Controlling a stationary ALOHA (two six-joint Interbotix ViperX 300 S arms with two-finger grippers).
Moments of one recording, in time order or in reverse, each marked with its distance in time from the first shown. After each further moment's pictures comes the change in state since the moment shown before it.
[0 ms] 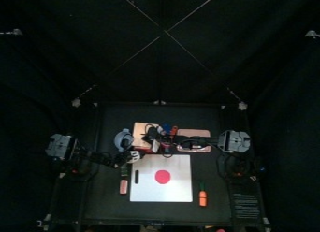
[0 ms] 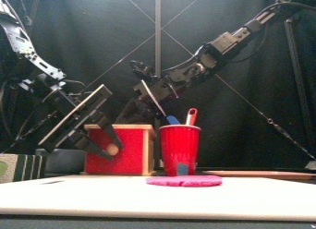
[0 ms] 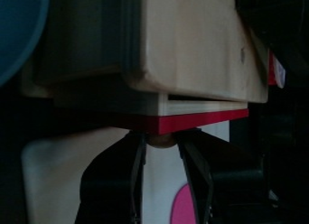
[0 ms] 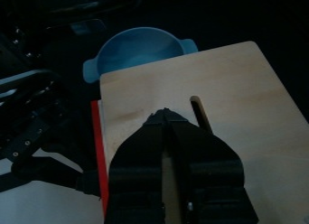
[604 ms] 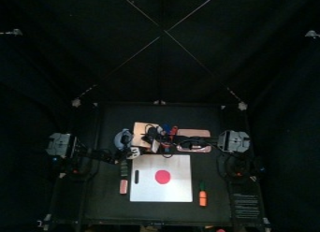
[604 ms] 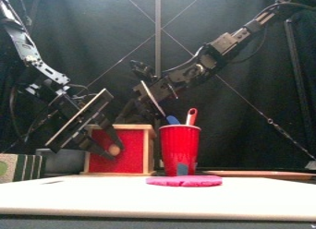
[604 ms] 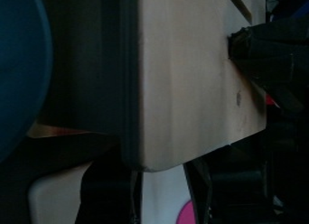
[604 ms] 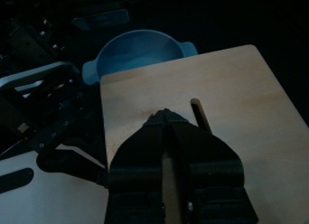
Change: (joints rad) left arm 0.144 -0.002 0.009 0.137 -0.006 -0.002; right arm 0.005 0.006 0.000 -0.002 -0.038 0.000
